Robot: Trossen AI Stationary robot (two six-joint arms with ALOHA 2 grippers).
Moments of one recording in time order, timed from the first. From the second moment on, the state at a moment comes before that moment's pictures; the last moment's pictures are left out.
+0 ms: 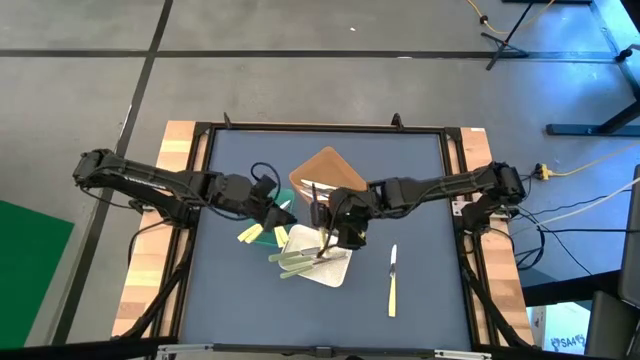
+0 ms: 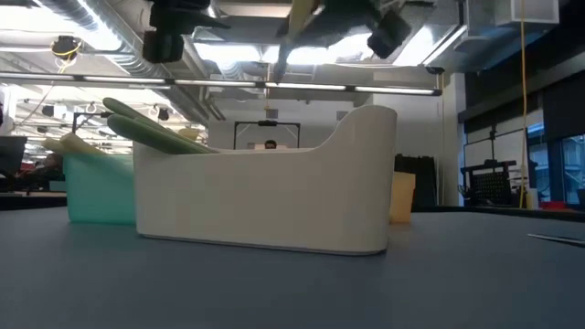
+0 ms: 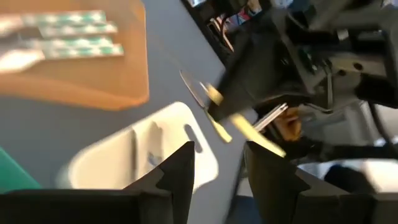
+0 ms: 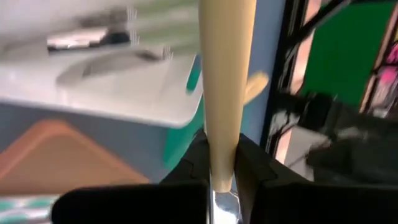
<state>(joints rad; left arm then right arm) -0.12 1.10 0.84 -0.18 -0.04 -1.03 0.16 1.73 1.53 -0.59 -0.01 -1.55</state>
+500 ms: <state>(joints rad) -0.18 1.31 0.84 0.07 -0.12 -1.28 0.15 1.78 1.53 -0.73 0.25 -1.51</state>
